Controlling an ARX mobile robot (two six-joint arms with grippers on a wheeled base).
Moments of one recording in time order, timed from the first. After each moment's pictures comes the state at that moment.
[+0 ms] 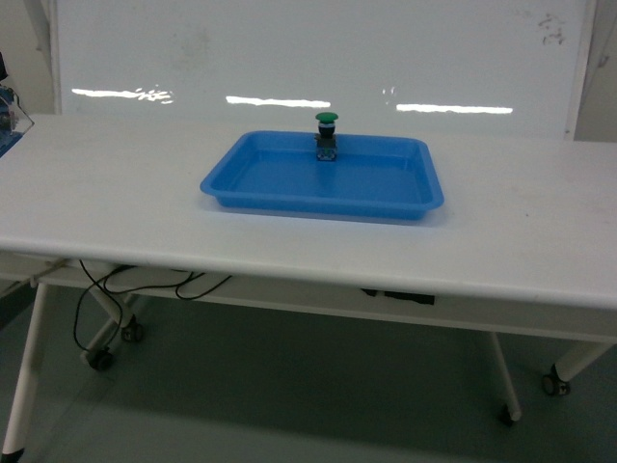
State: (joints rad) left arm -0.35 0.80 0.32 0.42 -0.11 0.06; right arm -0.13 0.61 0.52 0.24 -0.42 -0.08
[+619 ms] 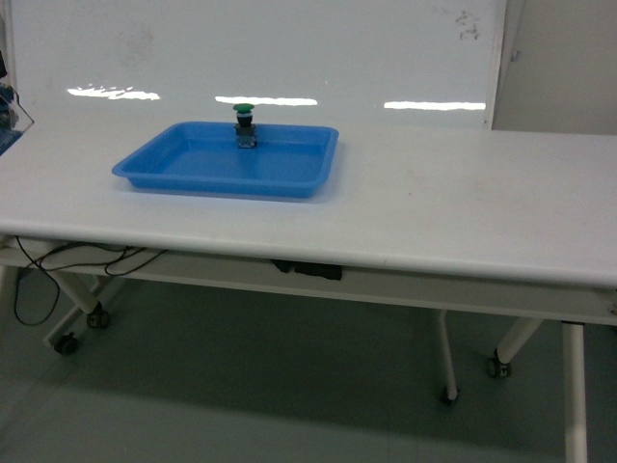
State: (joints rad) left arm -0.35 0.80 0.32 0.43 -0.11 0.06; right arm -0.13 0.61 0.52 0.24 -0.42 -0.08
